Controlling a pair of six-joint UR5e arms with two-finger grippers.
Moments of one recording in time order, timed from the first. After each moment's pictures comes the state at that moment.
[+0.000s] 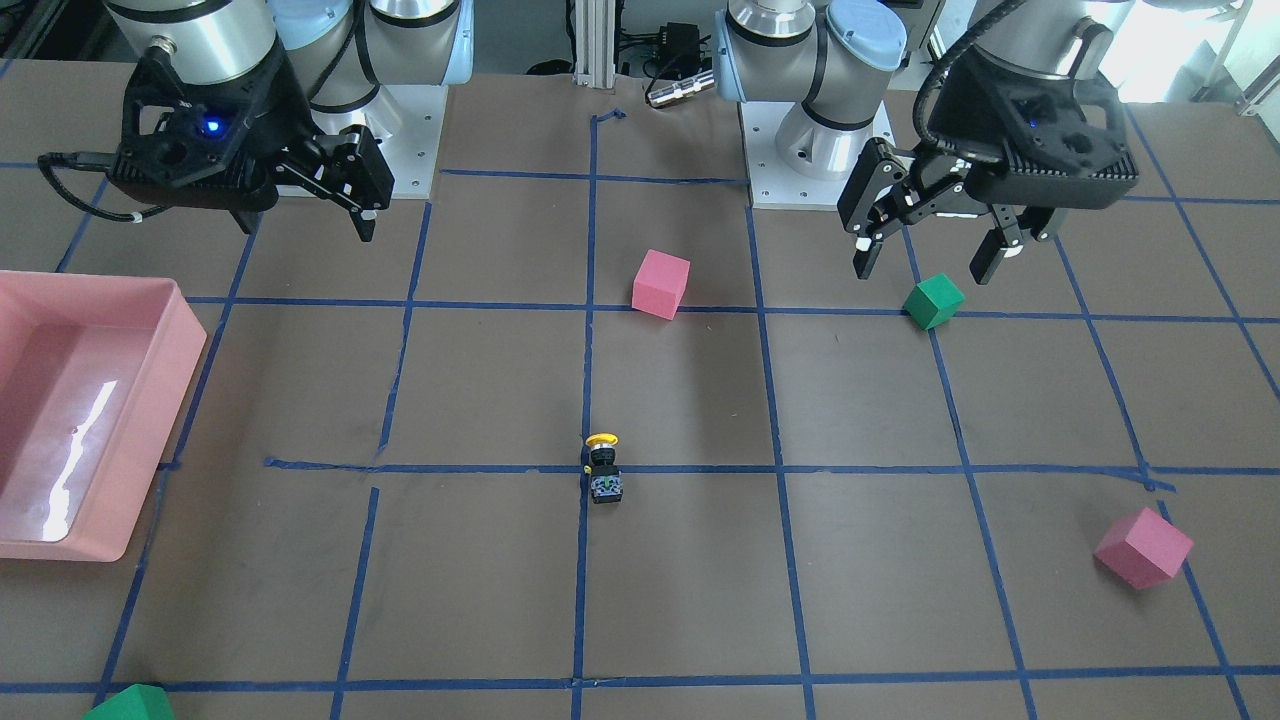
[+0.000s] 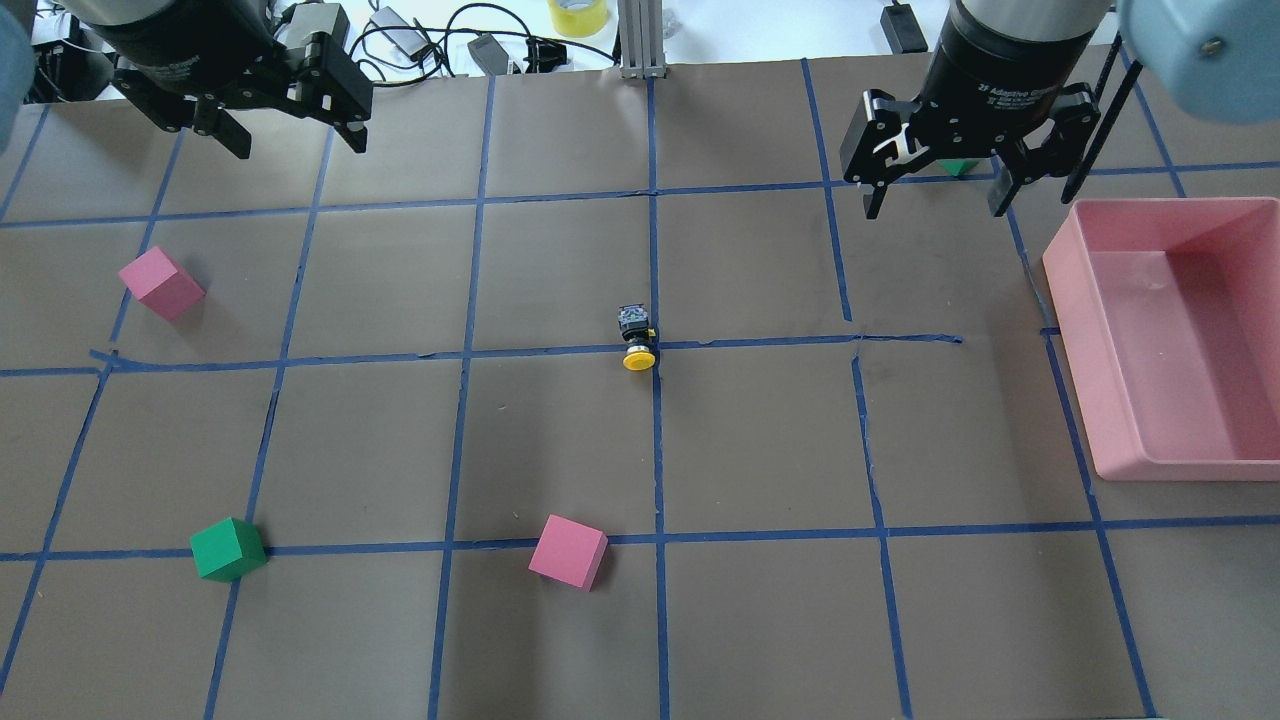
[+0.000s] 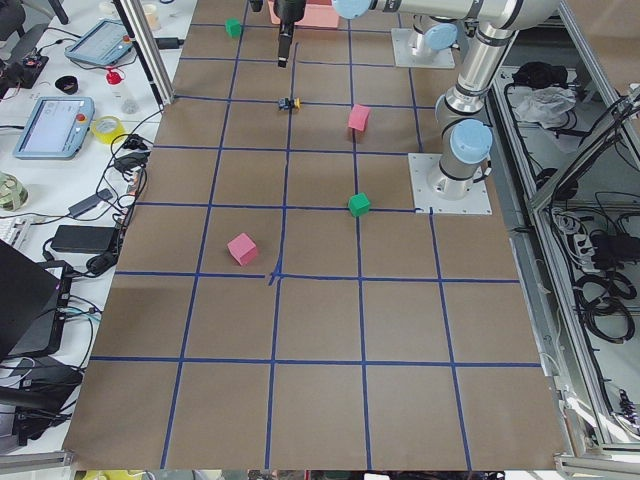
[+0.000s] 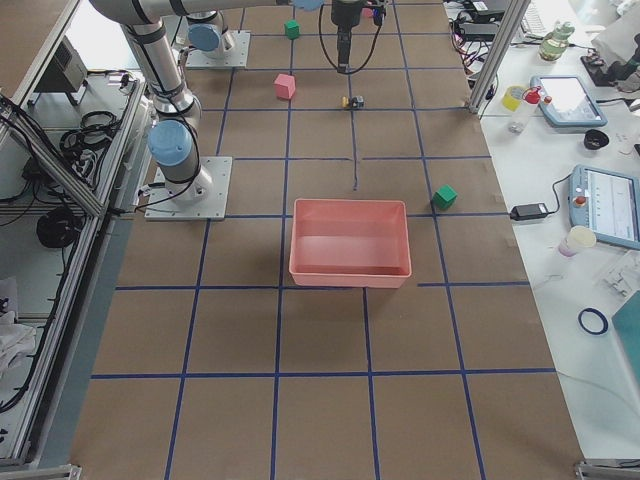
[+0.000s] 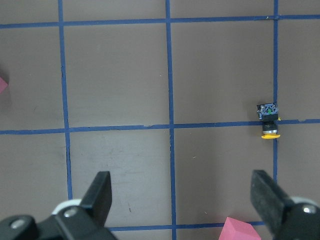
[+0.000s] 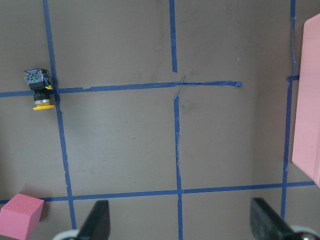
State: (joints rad) left arm -1.54 -1.58 -1.47 -1.48 1.55 0.04; right arm 1.62 -1.55 1.47 -1.47 -1.58 0.10
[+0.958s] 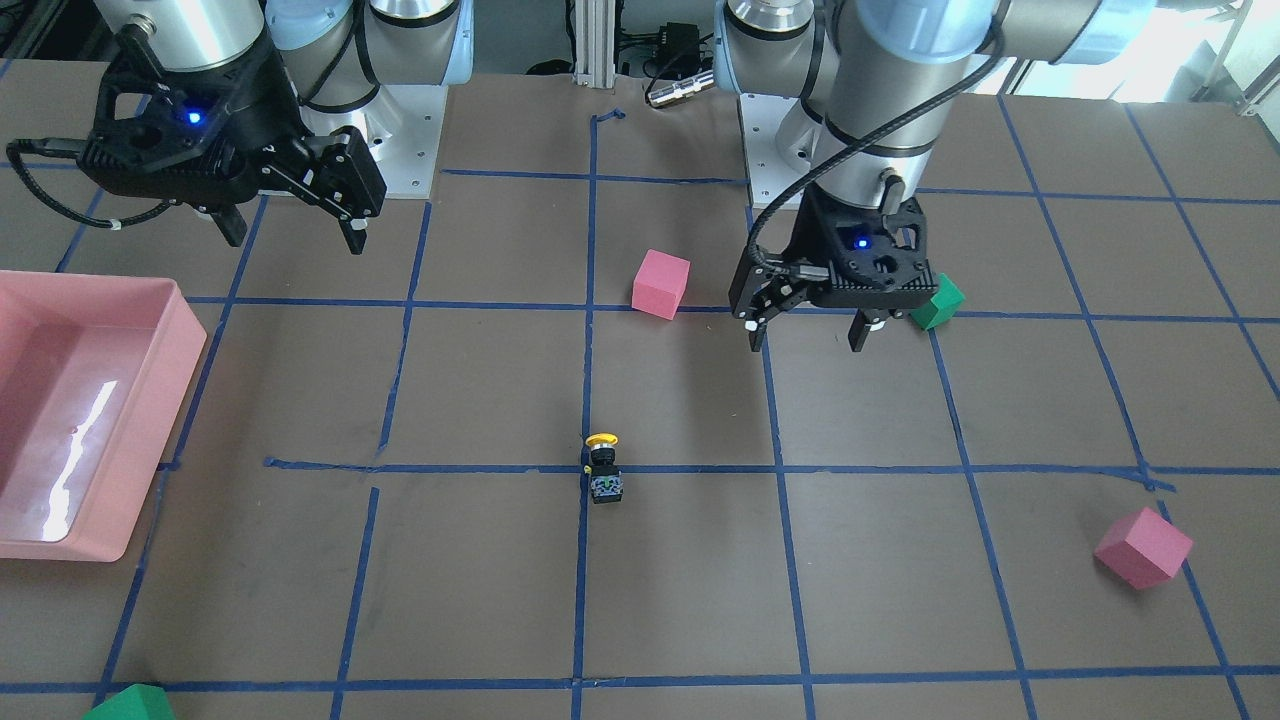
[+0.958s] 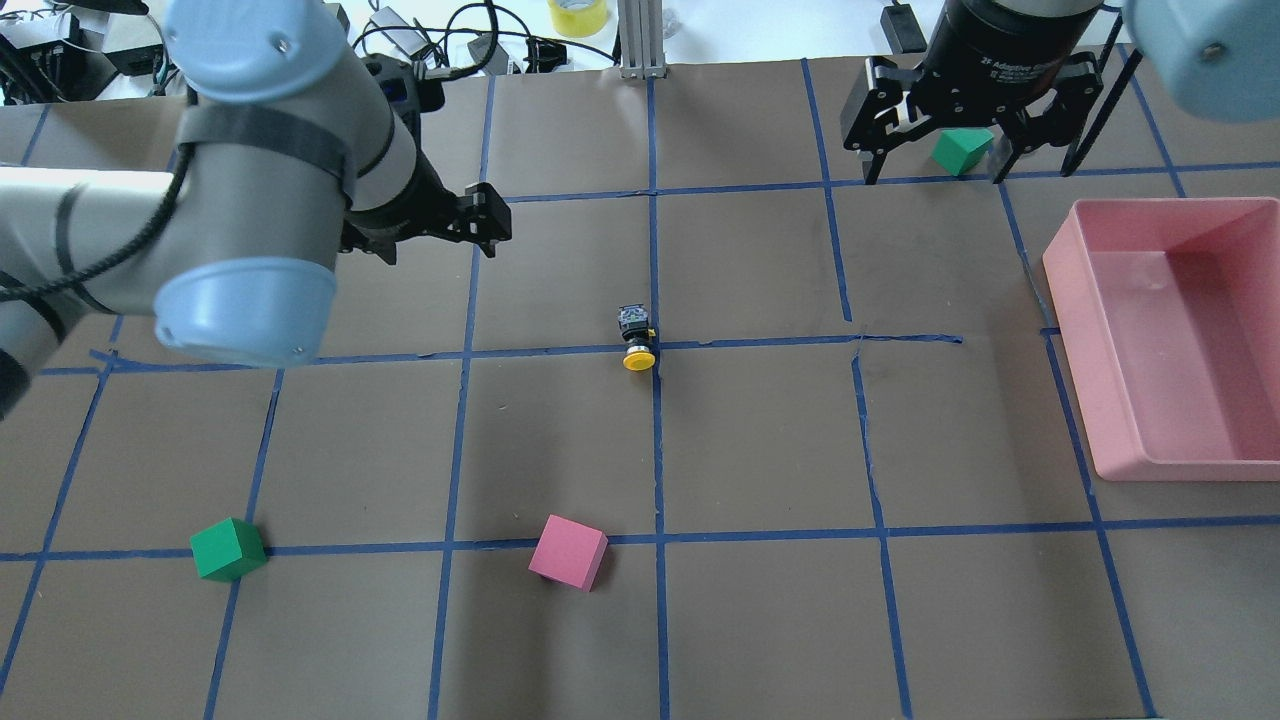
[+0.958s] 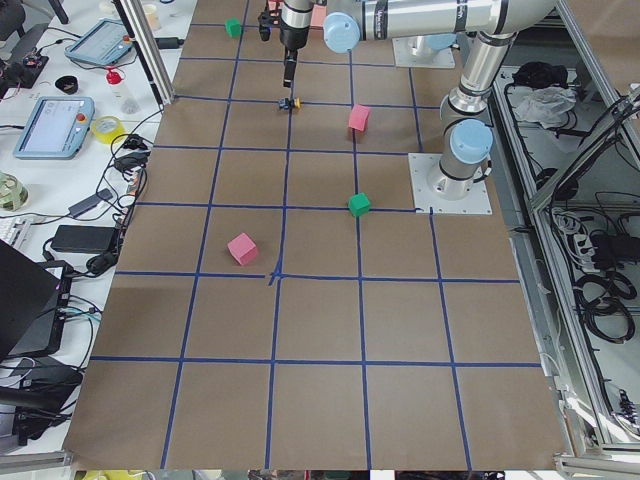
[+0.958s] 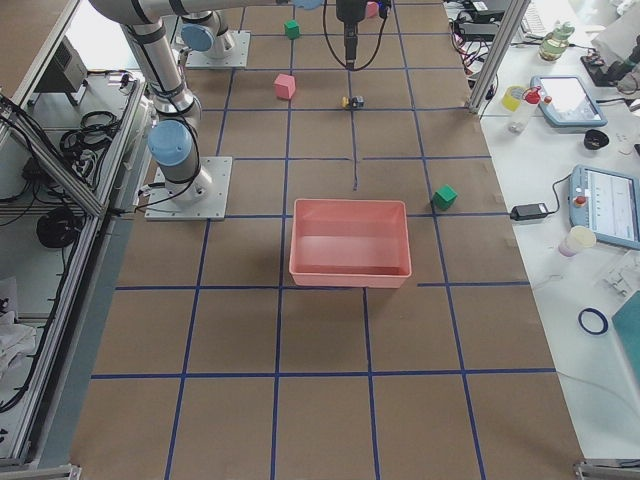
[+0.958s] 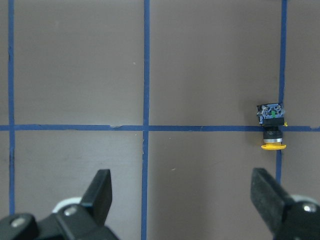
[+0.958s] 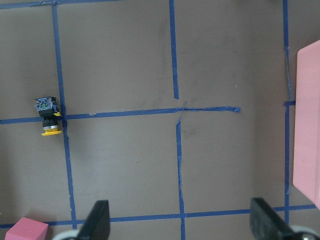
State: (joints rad) left arm -1.72 -1.62 -1.83 -1.03 1.63 -0.21; right arm 1.62 -1.55 1.46 -1.54 -1.58 0.10
